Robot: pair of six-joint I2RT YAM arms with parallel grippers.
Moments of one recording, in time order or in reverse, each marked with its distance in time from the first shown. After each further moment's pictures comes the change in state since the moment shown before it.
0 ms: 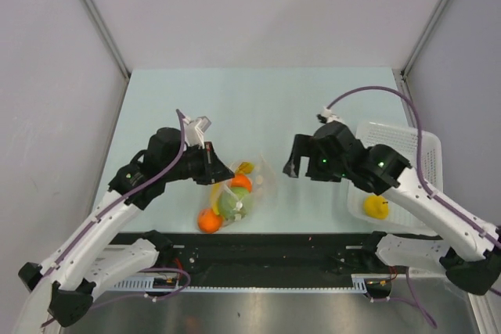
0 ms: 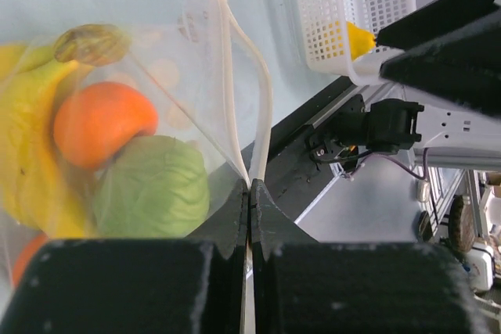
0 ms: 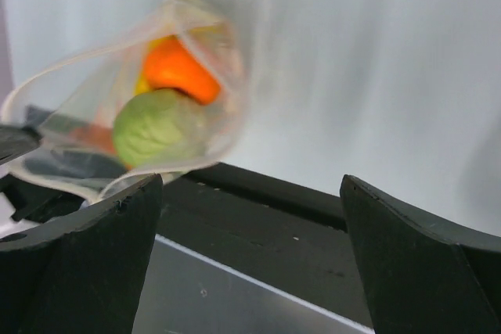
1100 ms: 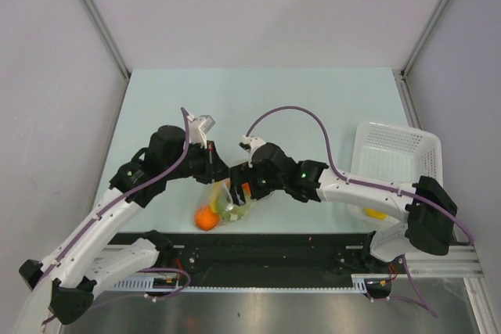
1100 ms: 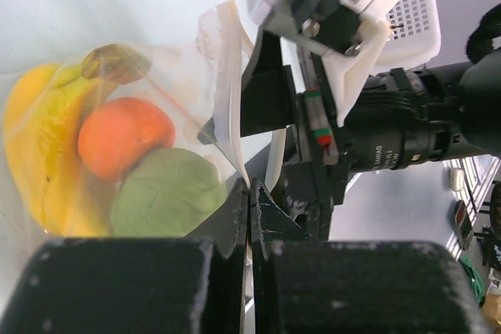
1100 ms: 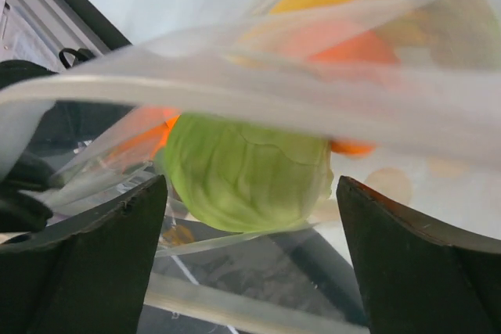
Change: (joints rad) left arm 0.000 0.000 0.021 -0.014 -0.017 0.113; right arm 0.275 0.391 -0.153 0.679 -0.210 -0.188
